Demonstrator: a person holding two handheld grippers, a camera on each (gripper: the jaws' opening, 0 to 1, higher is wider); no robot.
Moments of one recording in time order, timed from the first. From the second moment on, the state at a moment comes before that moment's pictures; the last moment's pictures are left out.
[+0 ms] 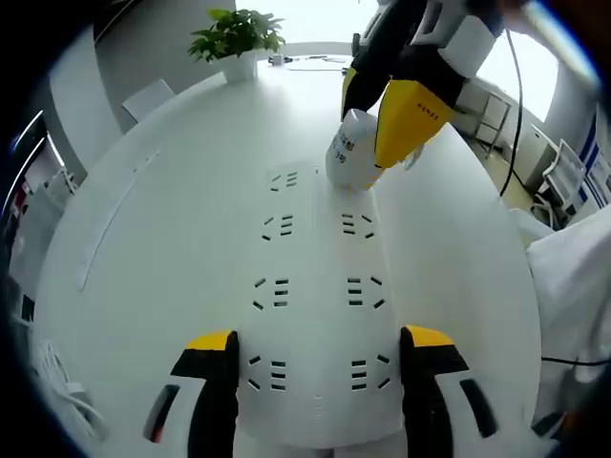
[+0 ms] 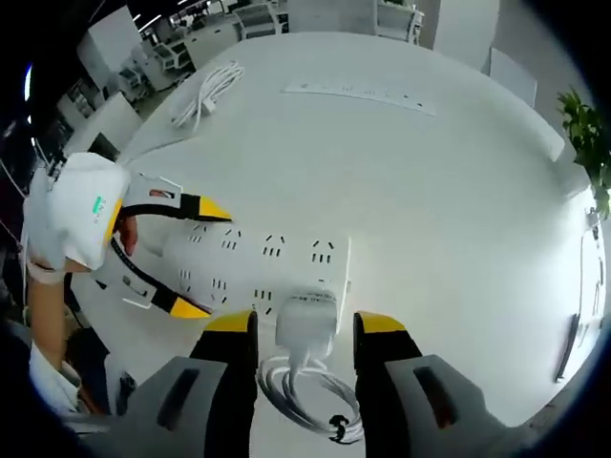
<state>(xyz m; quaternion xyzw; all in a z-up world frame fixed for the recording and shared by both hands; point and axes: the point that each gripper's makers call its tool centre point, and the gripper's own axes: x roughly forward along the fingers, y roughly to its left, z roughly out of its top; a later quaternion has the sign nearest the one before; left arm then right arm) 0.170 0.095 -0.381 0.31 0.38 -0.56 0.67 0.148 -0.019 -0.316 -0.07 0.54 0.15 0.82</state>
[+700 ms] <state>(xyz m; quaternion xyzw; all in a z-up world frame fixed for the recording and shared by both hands) 0.171 0.096 -0.381 0.31 0.38 -0.56 0.67 0.156 -0.017 -0.322 -0.08 0.56 0.15 0.81</state>
